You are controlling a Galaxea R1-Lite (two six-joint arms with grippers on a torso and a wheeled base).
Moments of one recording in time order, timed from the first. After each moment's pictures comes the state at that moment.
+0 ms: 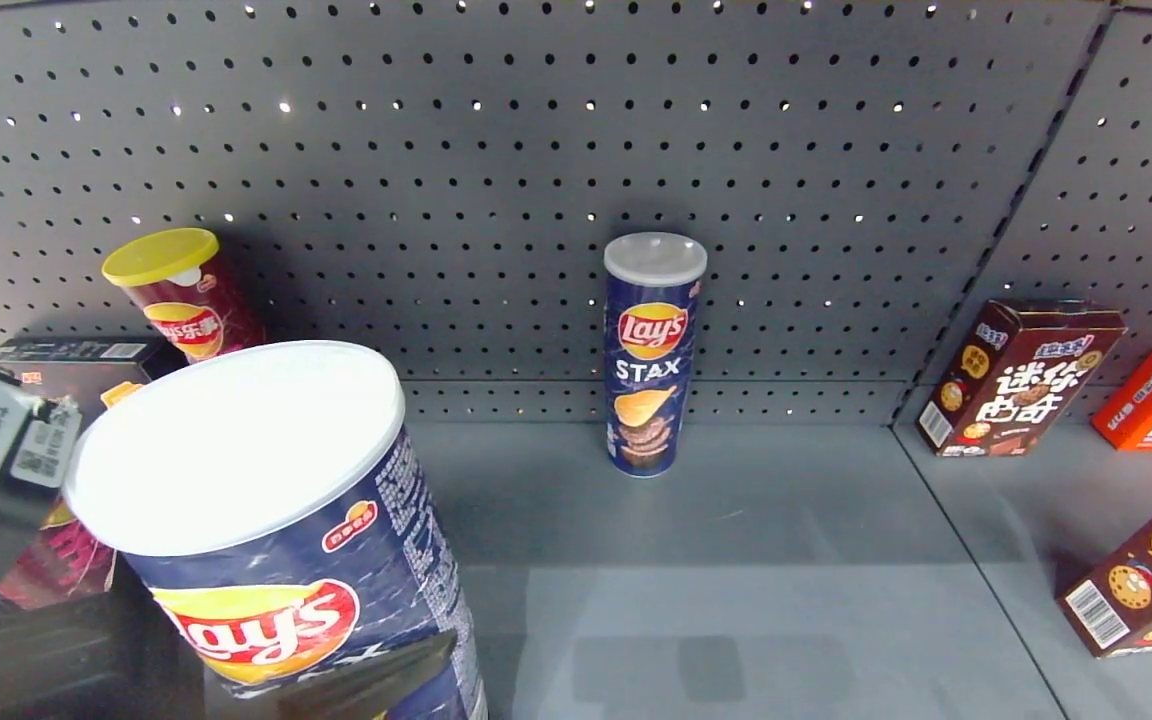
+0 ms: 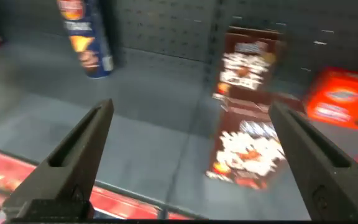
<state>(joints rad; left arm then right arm) -0.80 1.07 -0.55 -0.35 -0.17 0.03 -0.01 0.39 -0.57 0.13 0.28 -0.07</state>
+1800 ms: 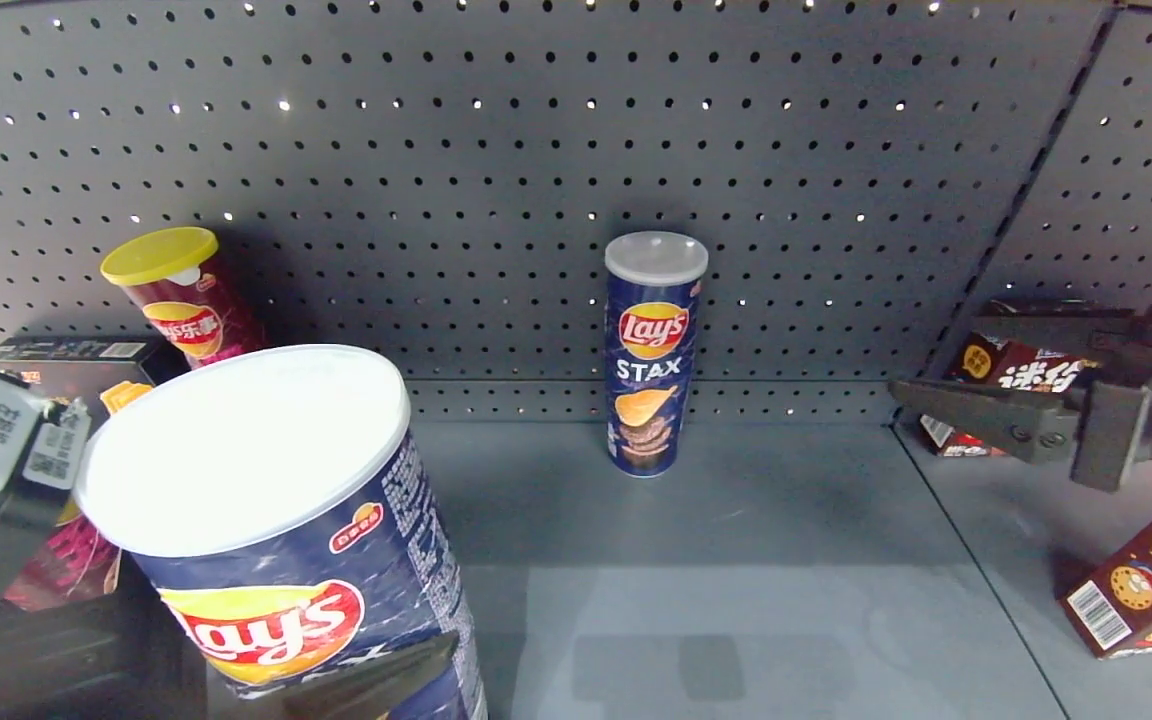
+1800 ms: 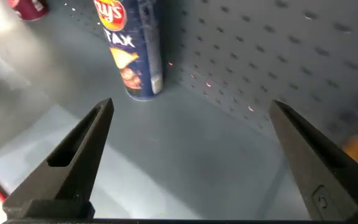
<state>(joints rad) -0.80 1.08 -0.55 -0.35 -0.17 0.03 0.51 1.23 -0.91 -0.16 0.08 -0.14</state>
